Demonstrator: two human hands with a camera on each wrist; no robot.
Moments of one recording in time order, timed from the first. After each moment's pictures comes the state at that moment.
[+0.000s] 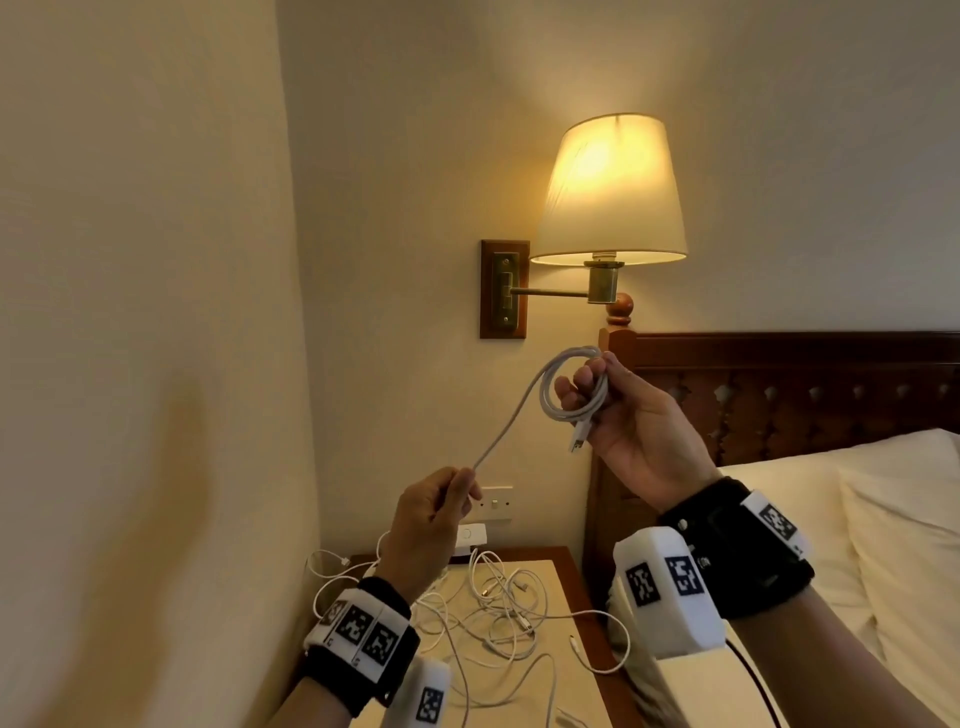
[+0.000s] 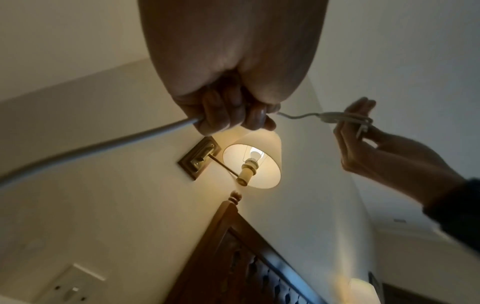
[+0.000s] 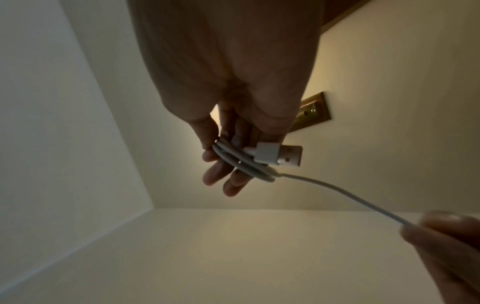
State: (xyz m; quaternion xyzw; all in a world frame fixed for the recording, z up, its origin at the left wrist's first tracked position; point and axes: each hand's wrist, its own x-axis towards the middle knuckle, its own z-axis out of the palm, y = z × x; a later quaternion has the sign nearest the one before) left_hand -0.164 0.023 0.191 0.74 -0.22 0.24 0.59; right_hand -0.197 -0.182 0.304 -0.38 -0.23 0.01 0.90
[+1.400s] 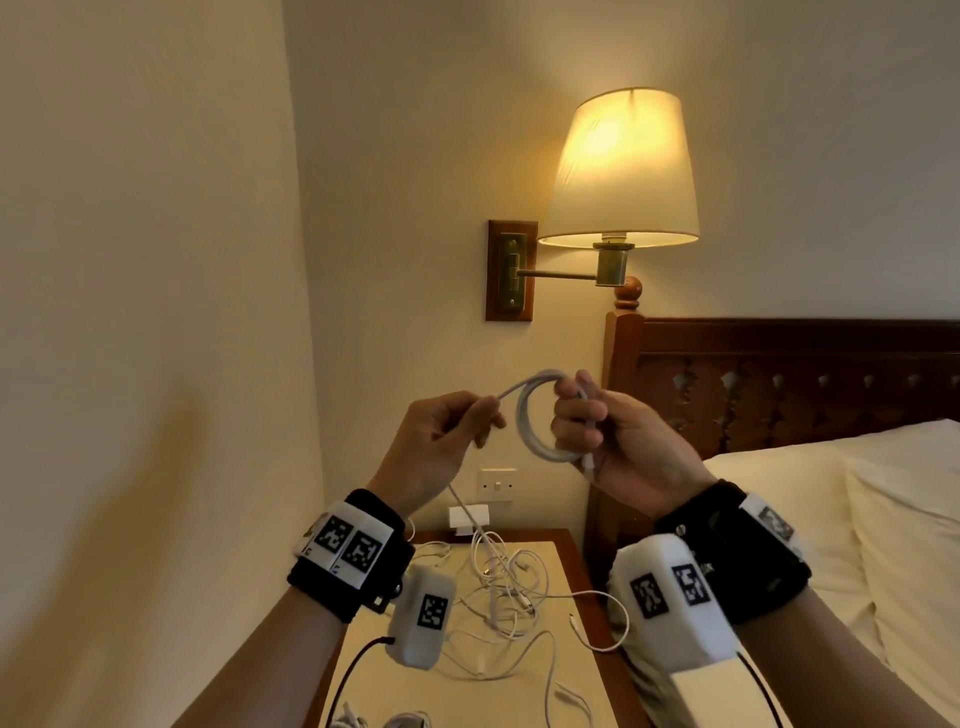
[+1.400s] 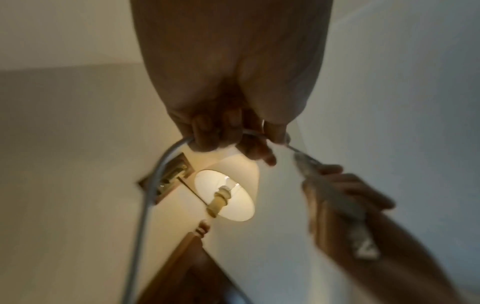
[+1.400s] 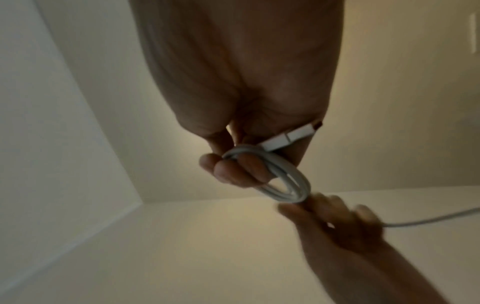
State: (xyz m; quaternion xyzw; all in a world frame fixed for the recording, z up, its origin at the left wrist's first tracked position) left_hand -0.177 0.024 0.257 0.73 -0.32 0.21 0.57; right_hand -0.191 -0.180 0.280 -0.41 -0.27 0.19 0.85
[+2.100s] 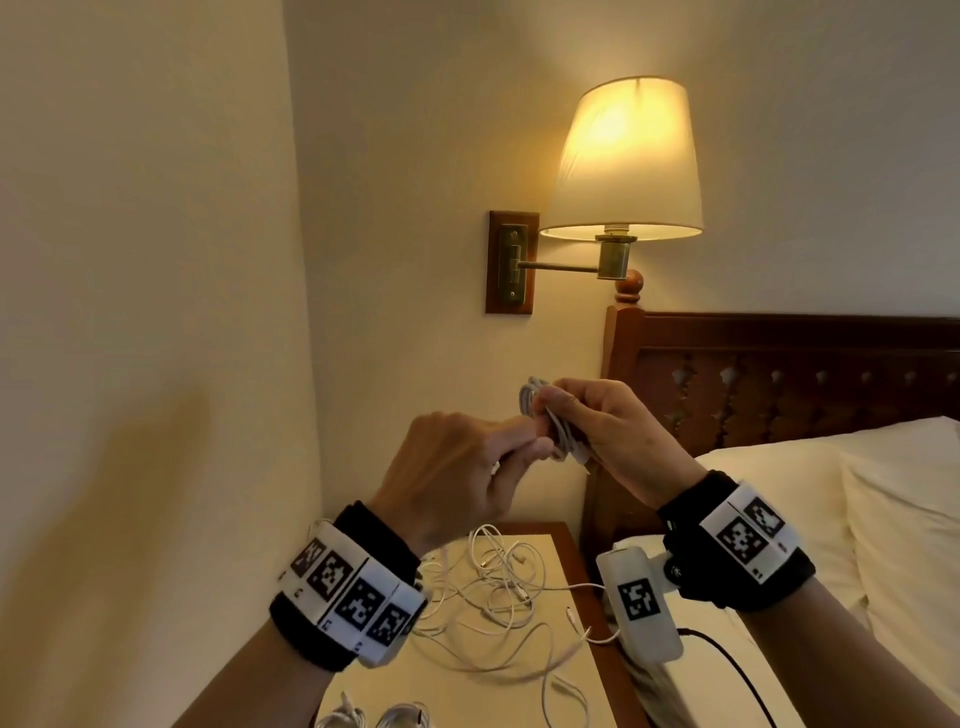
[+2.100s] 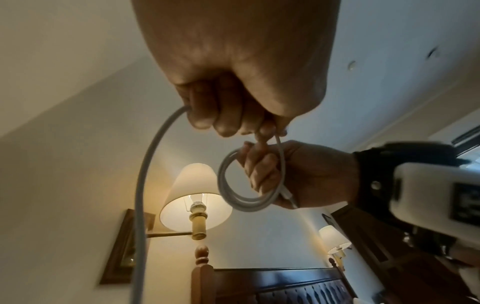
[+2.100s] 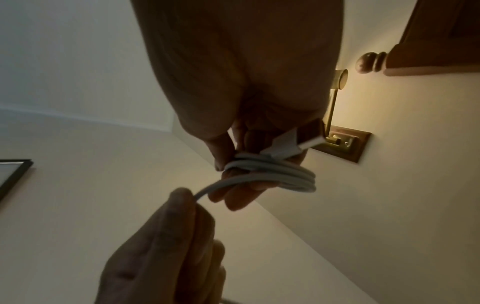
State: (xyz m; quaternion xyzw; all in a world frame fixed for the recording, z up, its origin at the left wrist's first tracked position) left_hand -0.215 0.018 0.261 0.79 -0.41 0.43 0.13; right_hand -0.196 -0.170 0.281 -0.73 -0.30 -0.04 0.62
